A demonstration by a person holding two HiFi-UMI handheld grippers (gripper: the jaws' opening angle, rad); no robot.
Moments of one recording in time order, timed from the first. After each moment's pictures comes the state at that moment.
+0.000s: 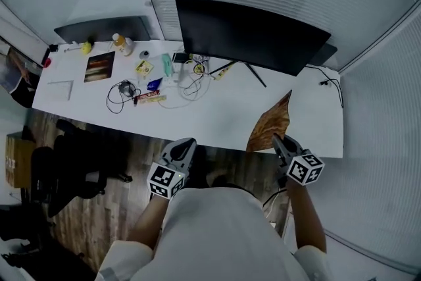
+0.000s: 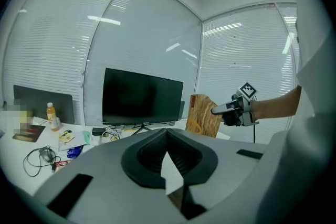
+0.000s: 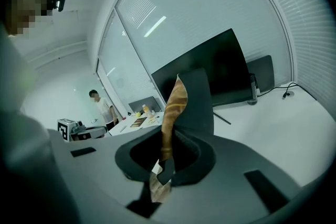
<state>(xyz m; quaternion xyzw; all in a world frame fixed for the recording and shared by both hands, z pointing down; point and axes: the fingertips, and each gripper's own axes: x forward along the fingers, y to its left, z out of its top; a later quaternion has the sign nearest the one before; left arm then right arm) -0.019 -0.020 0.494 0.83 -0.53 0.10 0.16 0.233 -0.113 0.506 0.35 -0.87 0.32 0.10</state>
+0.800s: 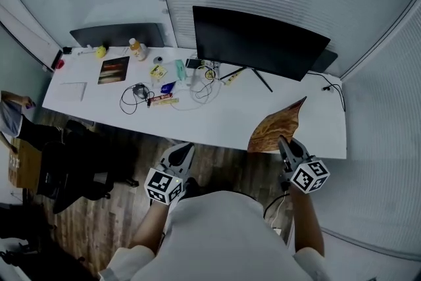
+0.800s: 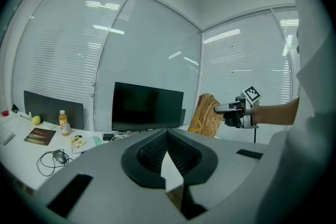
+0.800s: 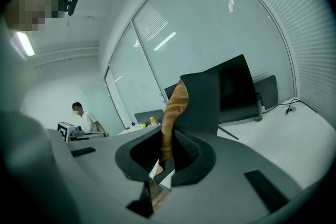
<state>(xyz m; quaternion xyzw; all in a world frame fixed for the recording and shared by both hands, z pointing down) -0.054 0.043 0.446 0.82 -0.55 0.07 0.14 0.211 -0.061 0.438 0.36 -0.90 0.26 0.04</state>
